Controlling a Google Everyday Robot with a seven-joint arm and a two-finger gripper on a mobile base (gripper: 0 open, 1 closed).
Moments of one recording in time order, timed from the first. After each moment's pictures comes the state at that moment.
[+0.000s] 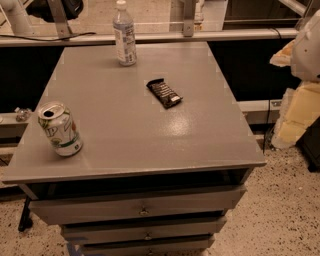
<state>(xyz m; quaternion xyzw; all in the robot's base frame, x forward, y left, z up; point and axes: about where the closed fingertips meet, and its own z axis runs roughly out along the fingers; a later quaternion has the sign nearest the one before) 0.438 -0.217 0.976 -0.60 0.78 -0.03 0.16</state>
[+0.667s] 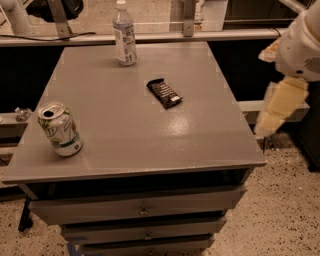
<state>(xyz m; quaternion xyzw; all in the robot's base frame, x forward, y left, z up) 0.471 -0.207 0.967 -0.60 0.78 -0.03 0.19</state>
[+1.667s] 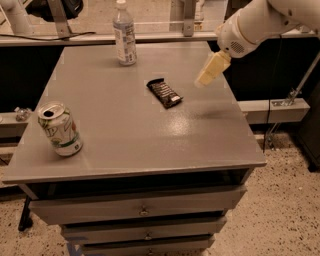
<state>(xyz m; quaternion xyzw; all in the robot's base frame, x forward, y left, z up) 0.675 -0.151 0.934 -0.55 0.75 0.02 0.36</state>
